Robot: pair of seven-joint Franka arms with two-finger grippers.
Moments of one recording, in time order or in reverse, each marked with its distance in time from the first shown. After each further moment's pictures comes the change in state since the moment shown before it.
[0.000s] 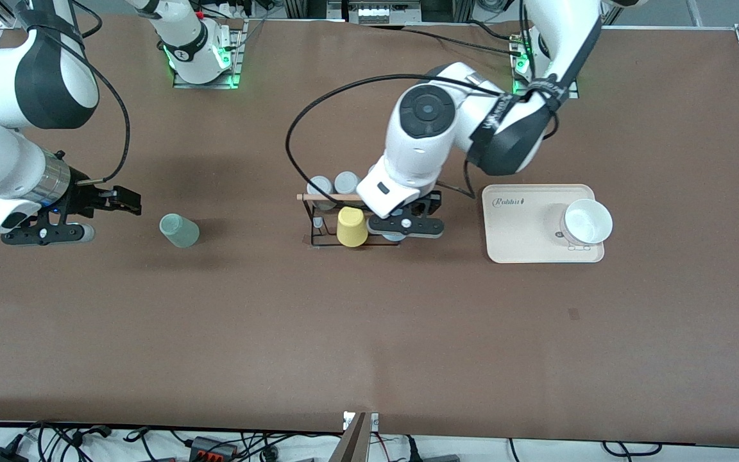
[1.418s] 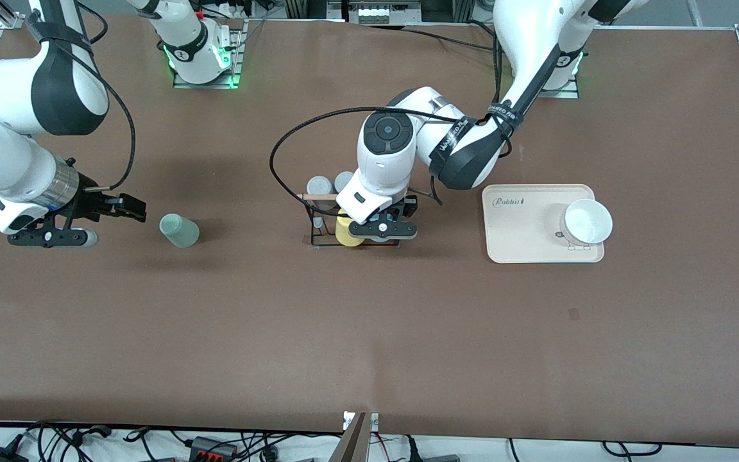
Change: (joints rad) left arm -0.037 0.067 0.011 -0.047 0.013 0.085 -0.073; right arm -0.002 -0.006 -0.002 -0.060 0.000 0.057 0.063
